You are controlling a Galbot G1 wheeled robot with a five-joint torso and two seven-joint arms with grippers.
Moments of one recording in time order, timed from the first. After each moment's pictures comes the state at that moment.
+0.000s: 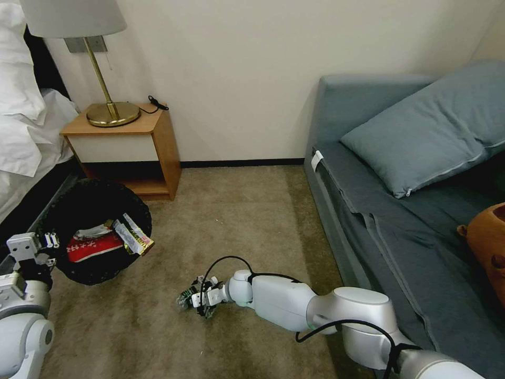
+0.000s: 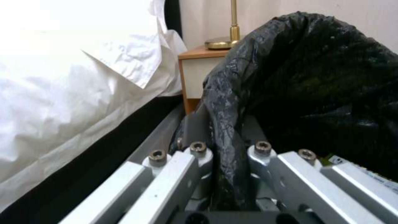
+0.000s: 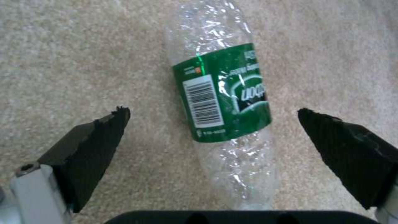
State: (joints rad) left arm 1.48 -1.13 -0.97 -1.93 -0.41 0.06 -0.13; right arm -0.31 1.61 -1.08 0.66 -0.03 0.09 -0.32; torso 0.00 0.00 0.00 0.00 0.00
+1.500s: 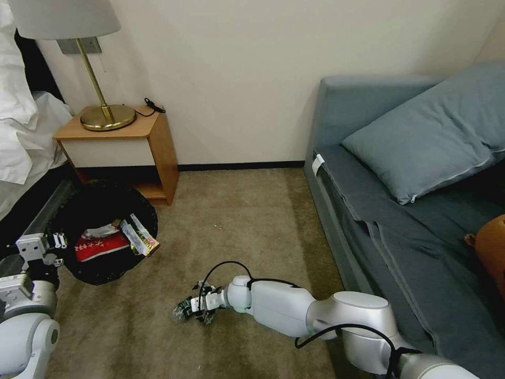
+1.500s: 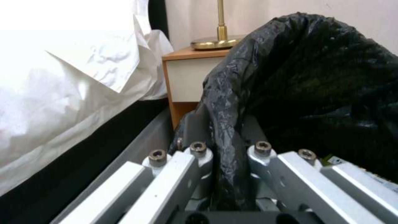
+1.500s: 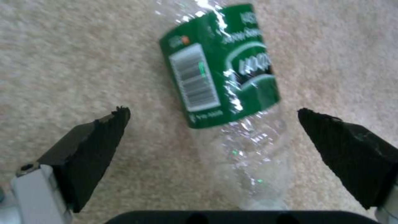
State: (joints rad) left arm 1.47 -1.14 -0.95 -1.90 -0.40 0.03 -0.10; right arm -0.33 1.61 -1.11 0.68 0.02 0.03 -0.33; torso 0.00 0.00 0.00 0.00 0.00
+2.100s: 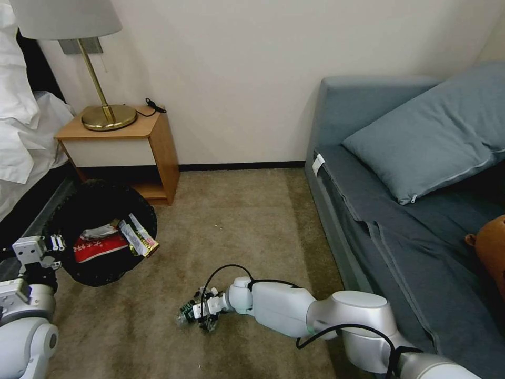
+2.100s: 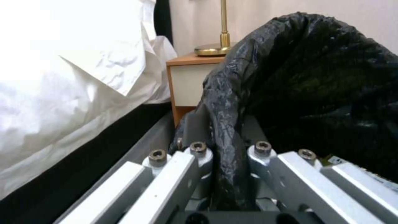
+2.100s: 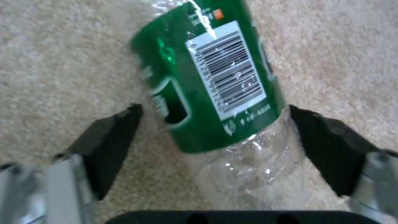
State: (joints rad) left arm 1.51 -1.17 -0.96 -1.93 -0.40 -0.01 -0.10; right arm -0.34 1.61 -1.13 0.66 0.03 0.08 -0.41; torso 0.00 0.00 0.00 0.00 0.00
